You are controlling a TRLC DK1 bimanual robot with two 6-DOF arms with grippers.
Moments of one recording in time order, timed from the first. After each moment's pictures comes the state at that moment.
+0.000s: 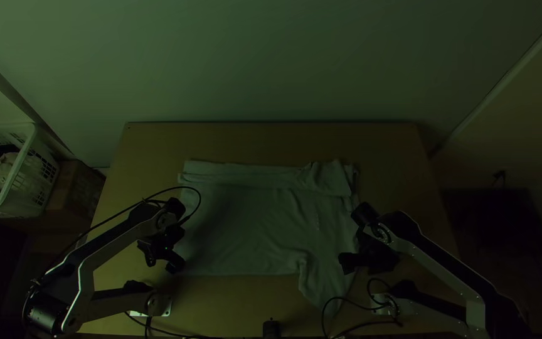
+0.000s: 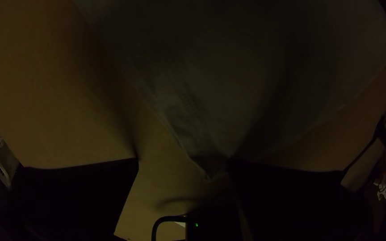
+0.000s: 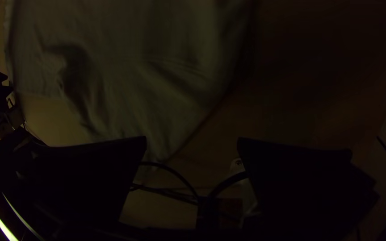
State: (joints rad) left arm -0.29 1.31 0.70 -1.16 -0.14 0.24; right arm 0.56 1.17 0.71 -1.24 -0.26 0.46
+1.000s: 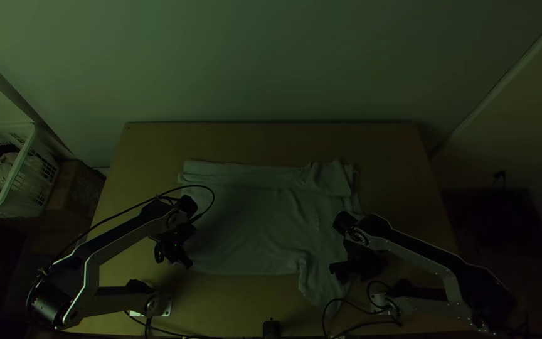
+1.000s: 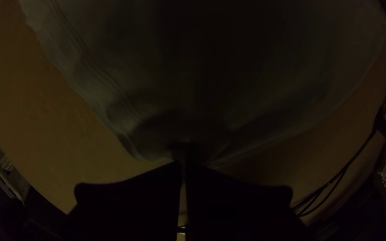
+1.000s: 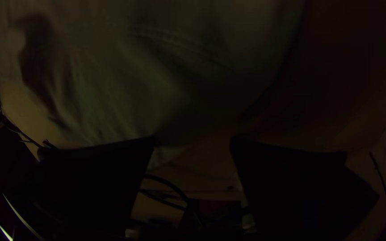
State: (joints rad) left arm -0.40 1.37 0.76 -1.12 -0.12 0.25; right arm 0.70 1.36 0.66 -1.13 -0.27 0.46
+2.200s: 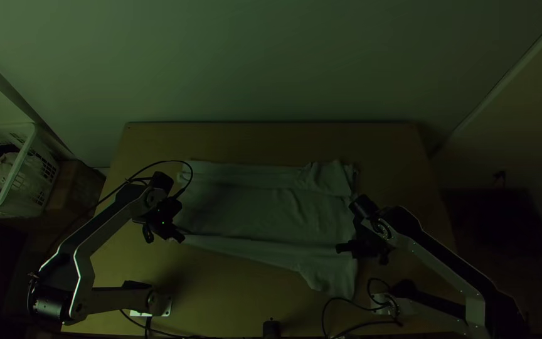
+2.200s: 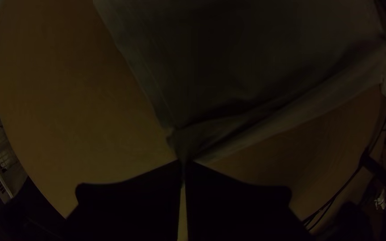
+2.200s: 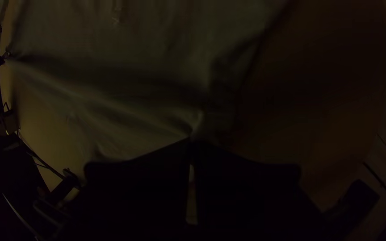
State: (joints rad) left arm -0.13 1.37 0.91 -1.06 -0.09 0.39; right arm 0.55 1.18 0.77 -1.13 -0.14 0.39
